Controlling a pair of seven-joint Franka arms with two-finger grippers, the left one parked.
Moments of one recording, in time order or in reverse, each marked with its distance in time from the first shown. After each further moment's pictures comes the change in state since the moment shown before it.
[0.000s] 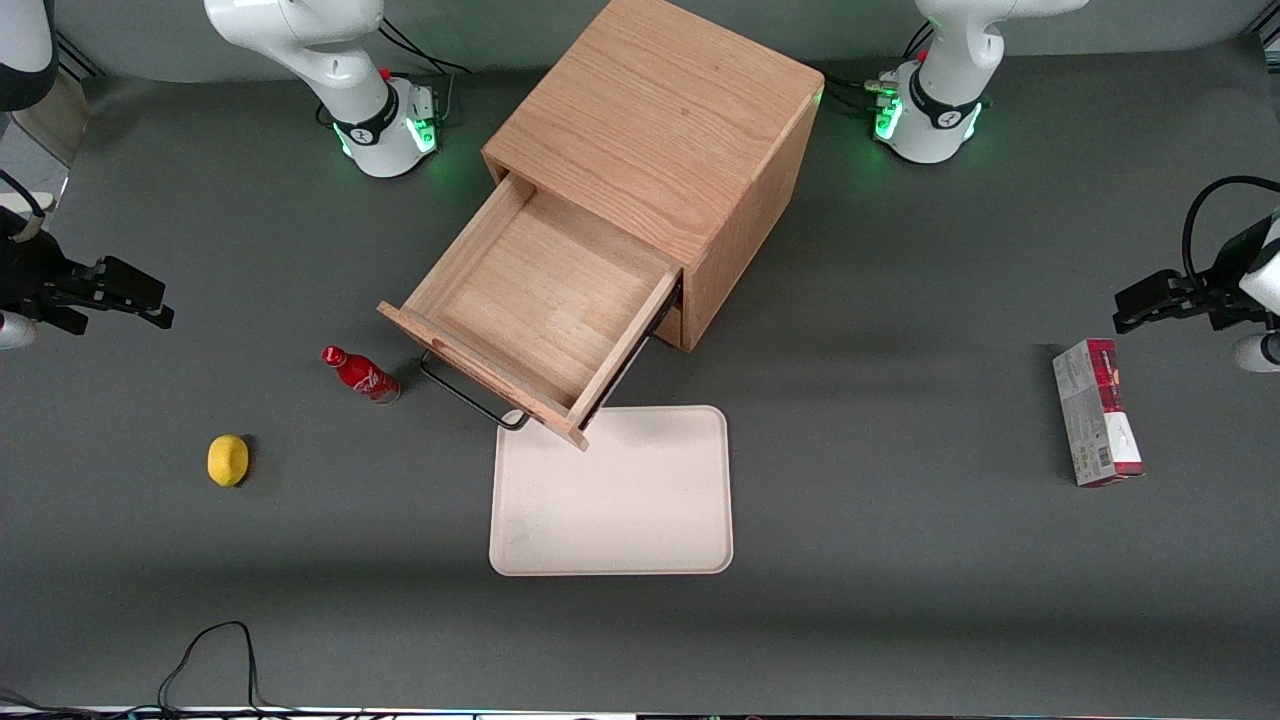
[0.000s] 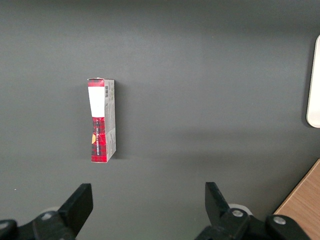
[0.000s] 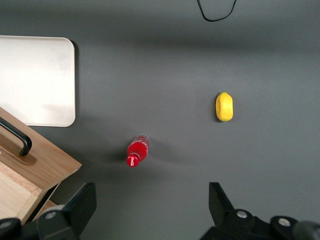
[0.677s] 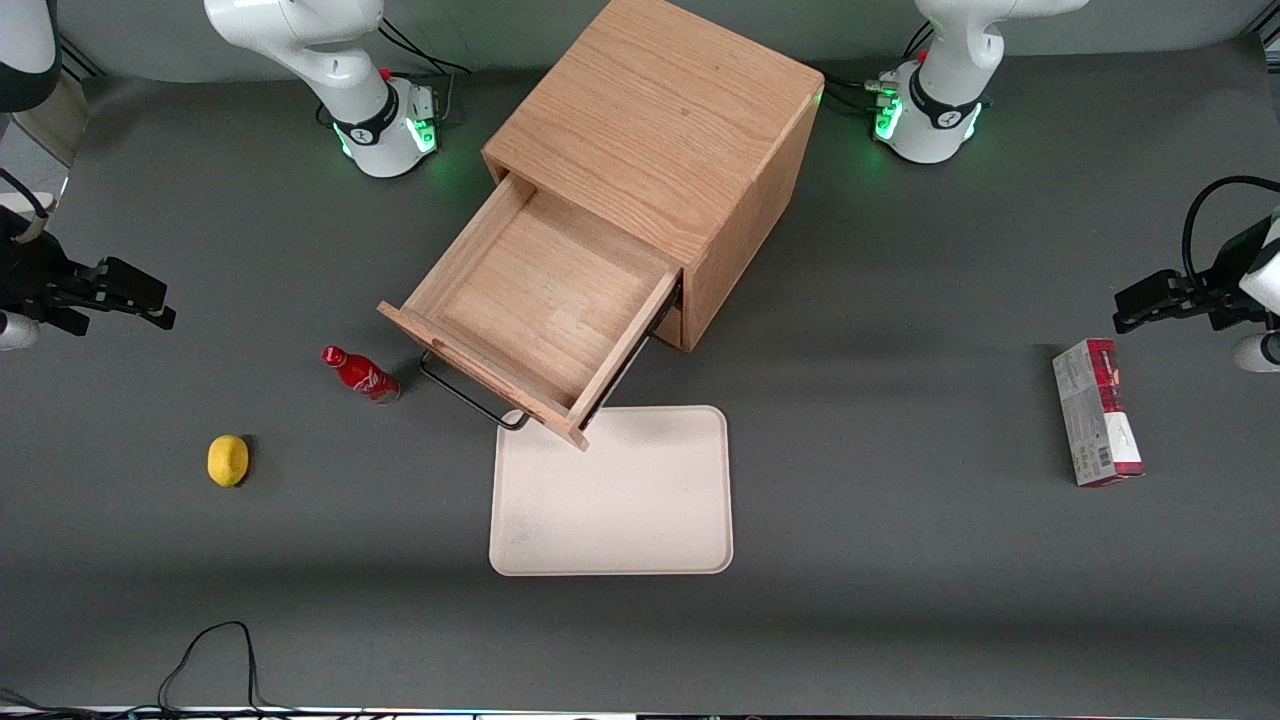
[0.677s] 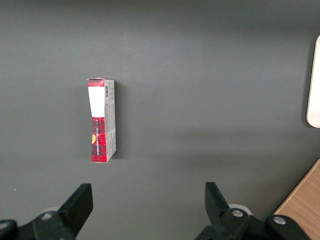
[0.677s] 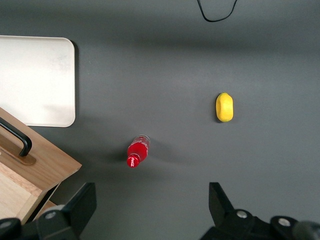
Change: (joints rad) arm 0.013 0.002 -0.011 0.000 -0.001 0.002 0.001
